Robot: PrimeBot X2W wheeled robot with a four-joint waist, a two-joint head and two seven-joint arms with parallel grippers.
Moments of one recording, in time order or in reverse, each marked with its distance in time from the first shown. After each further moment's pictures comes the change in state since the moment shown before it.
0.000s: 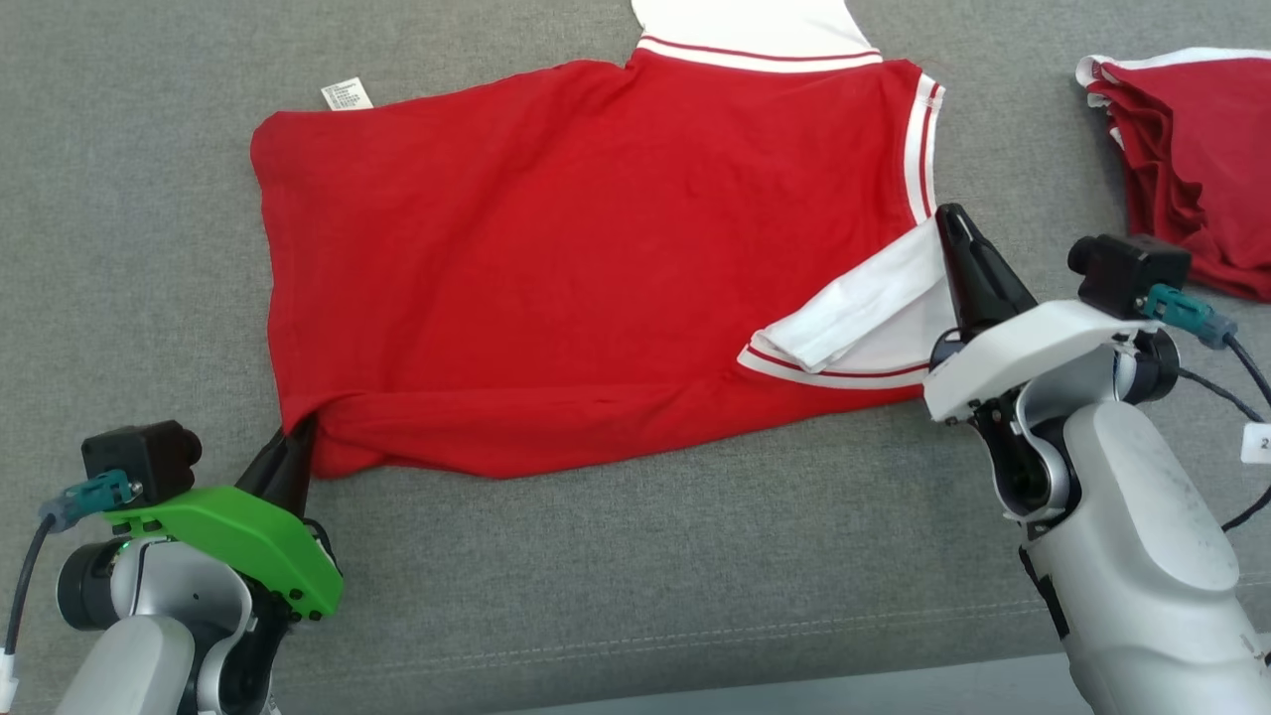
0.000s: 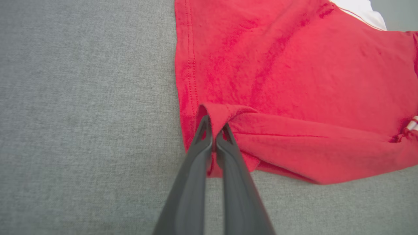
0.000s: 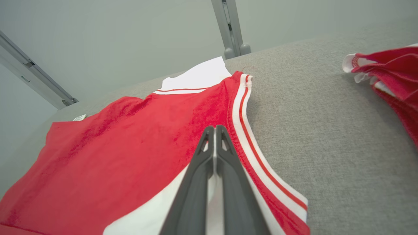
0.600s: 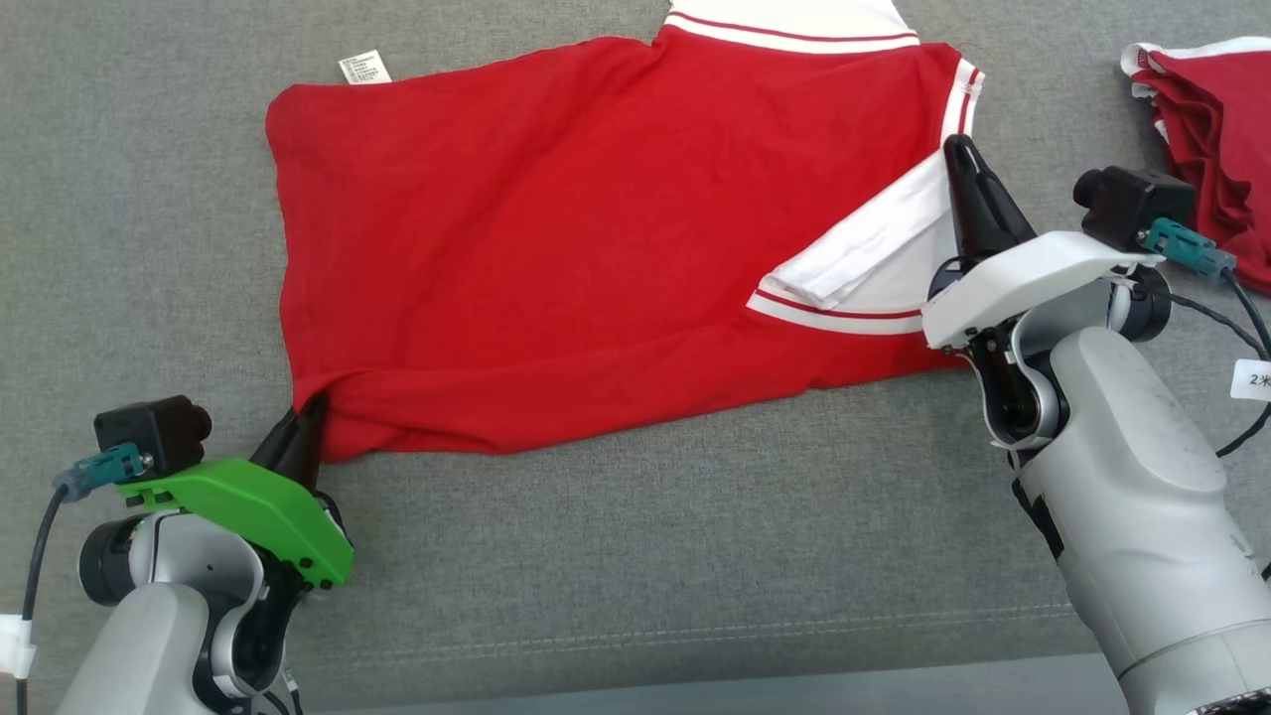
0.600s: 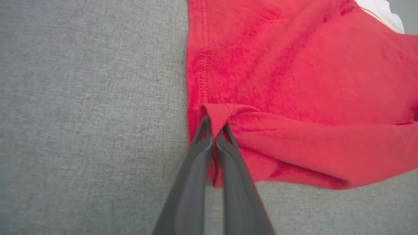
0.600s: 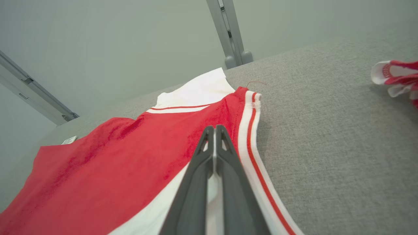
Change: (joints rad) left arm -0.082 -0.040 -0.011 0.123 -0.027 -0.040 -0.026; right arm -0.227 -0.024 0.075 0.298 0.115 0.000 -0.168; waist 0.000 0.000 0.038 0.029
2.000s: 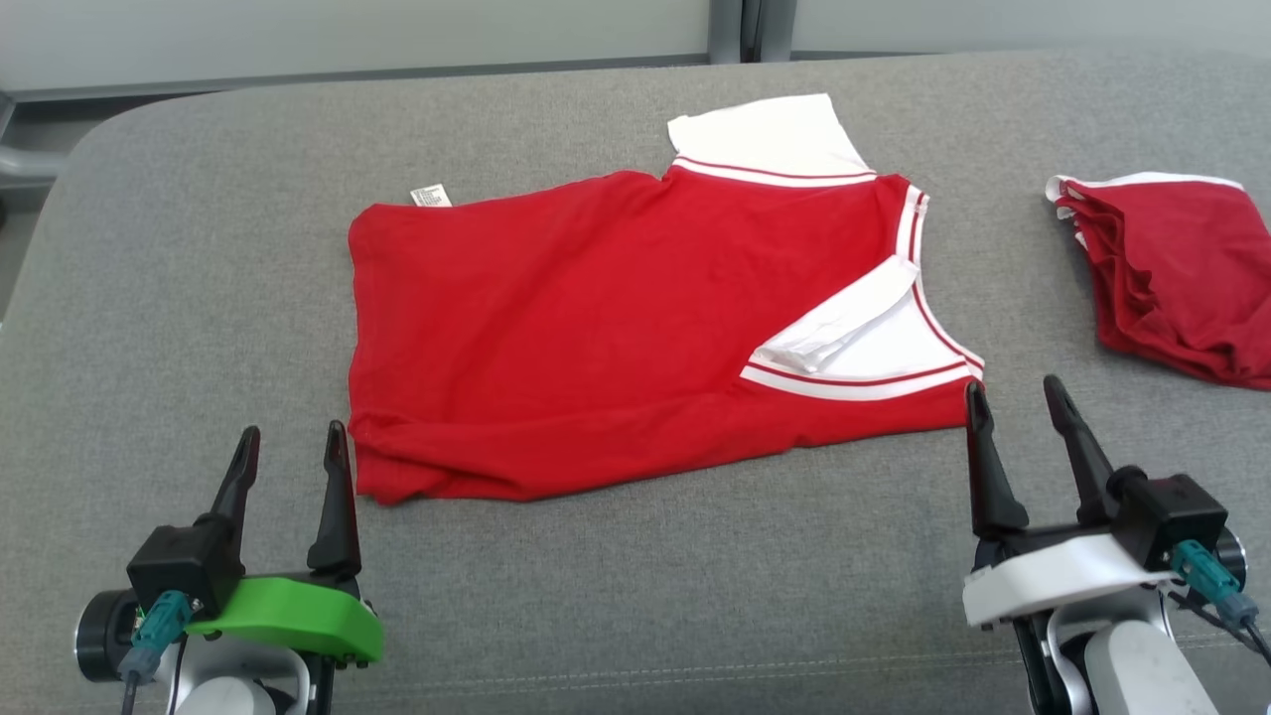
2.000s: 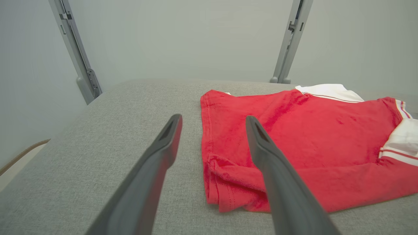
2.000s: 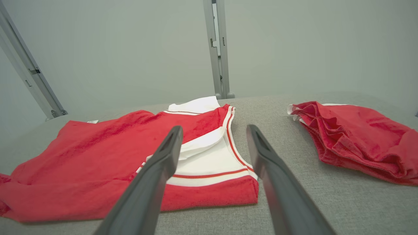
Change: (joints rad) left arm 0.149 -0.036 -0.028 -0.062 0.257 0.134 -0.399; right arm 0.606 0.084 -0.188 -0.505 -0.388 0.000 -0.057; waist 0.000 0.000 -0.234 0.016
